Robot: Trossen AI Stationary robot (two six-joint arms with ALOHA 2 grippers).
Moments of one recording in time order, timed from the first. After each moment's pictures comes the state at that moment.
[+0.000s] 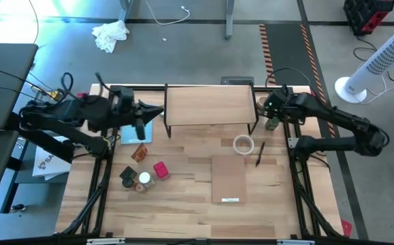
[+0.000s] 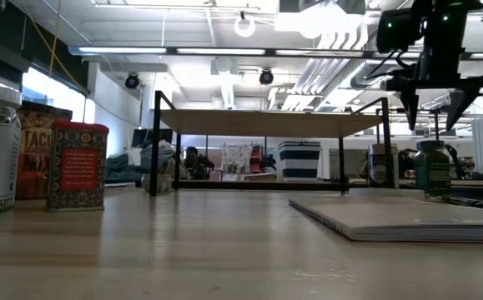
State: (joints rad) left arm -0.21 1.05 1.34 -0.50 -0.56 -0.49; right arm -0.59 1.03 0.87 -1.21 0.33 1.16
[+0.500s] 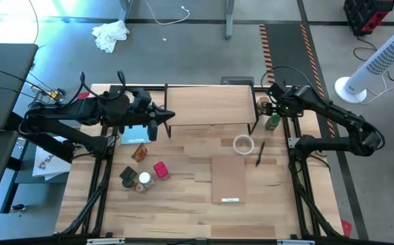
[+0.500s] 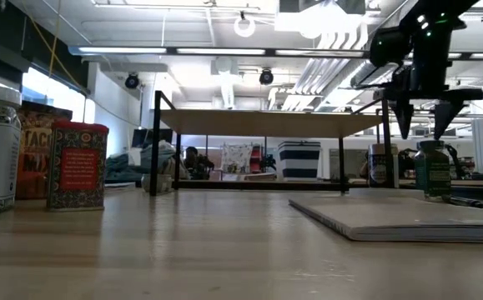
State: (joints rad) left arm -0.09 1.12 1.34 -0.51 -0.34 -0.48; right arm -0.77 1.12 0.87 -1.11 0.20 0.80
